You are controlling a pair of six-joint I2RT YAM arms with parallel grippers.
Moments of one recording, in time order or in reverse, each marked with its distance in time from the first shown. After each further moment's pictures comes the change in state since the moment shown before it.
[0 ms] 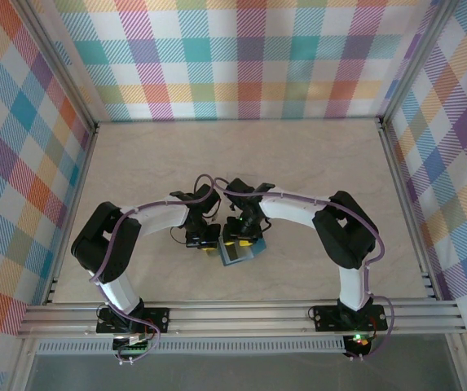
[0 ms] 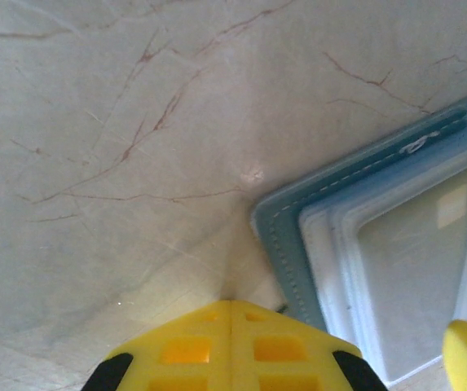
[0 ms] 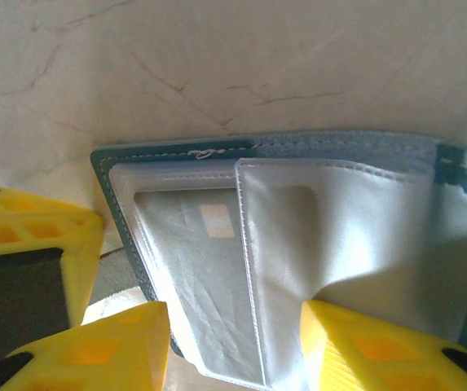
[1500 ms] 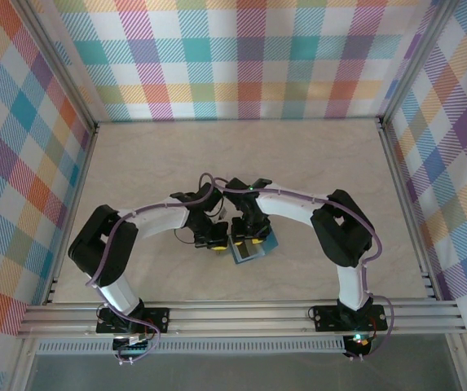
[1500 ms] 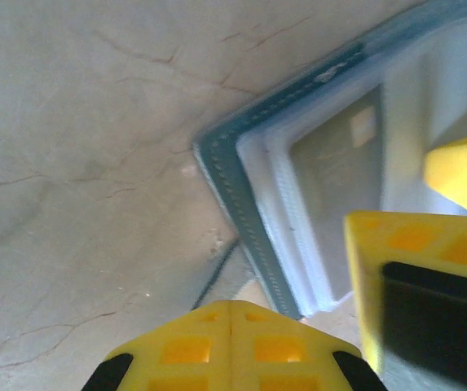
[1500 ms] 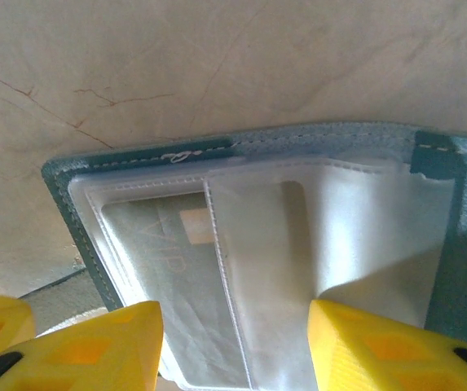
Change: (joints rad) left arm -0.029 -0.028 -0.009 0.082 0.157 -0.047; right arm 0.008 0.029 0.074 -0.180 0.163 -0.056
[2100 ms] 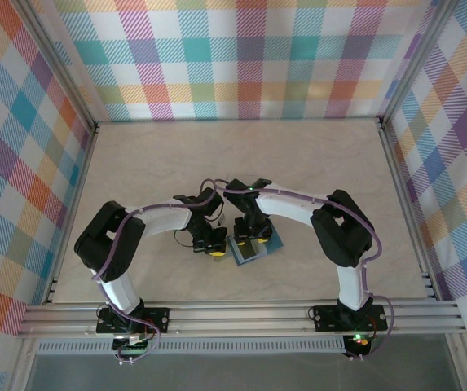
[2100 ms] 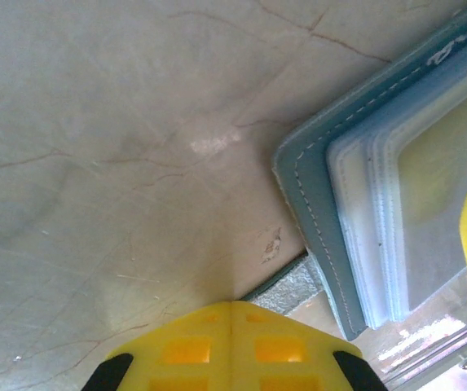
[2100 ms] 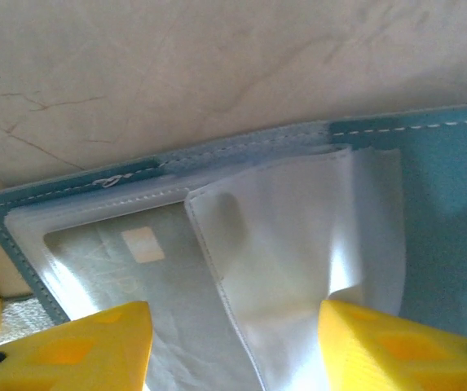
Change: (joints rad) left arm 0.002 0.050 -0.019 -0.005 0.010 0.020; right arm 0.001 0.000 0.000 -0.042 0.086 -0.002
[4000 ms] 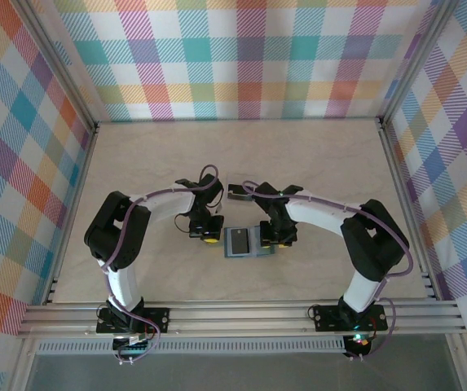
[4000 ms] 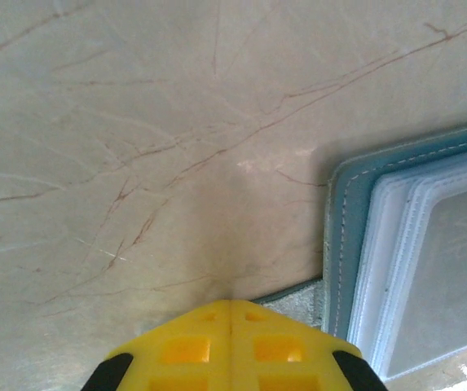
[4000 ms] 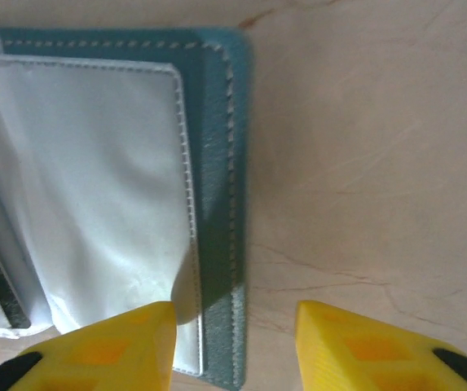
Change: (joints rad) left arm 0.074 0.098 0.195 -0.177 -0.144 0.112; right arm -0.122 -0.235 -0.304 0.094 -0.026 0.005
